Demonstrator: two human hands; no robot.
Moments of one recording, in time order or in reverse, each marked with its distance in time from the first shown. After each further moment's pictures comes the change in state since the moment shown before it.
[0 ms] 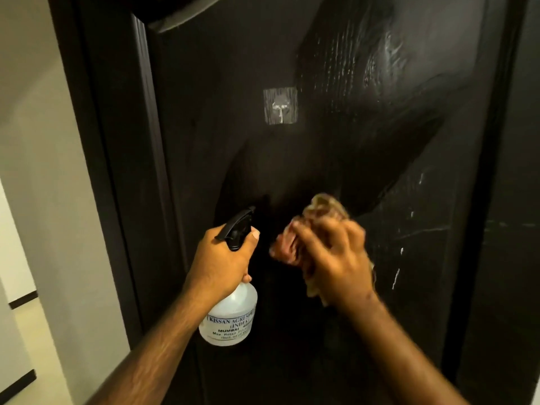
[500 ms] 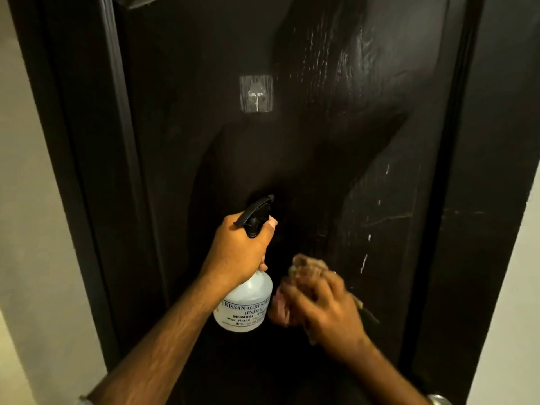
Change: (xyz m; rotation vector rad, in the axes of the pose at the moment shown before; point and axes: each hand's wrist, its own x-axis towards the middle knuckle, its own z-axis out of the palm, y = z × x) left_hand -0.007 0.020 0.055 -0.092 -0.109 0.016; right_hand -0.109 0.001 -0.030 -0.007 -0.301 -0.132
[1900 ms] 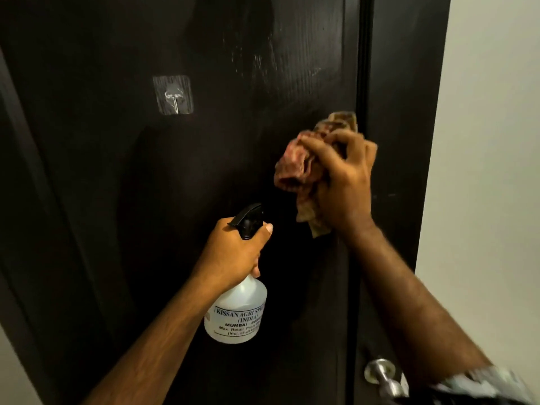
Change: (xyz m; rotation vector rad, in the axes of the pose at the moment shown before) left_hand -0.004 0.030 0.073 -0.028 -0.236 -0.040; right_hand 0.127 0.137 -0.119 -0.089 0.372 0.437
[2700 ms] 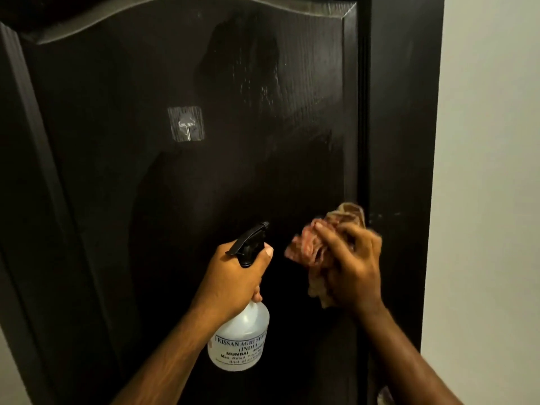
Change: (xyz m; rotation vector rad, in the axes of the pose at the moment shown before) left_hand -0.011 -0.007 -0.012 -0.014 0.000 0.070; right_hand -0.110 0.012 -0.009 0.037 -0.049 0.026
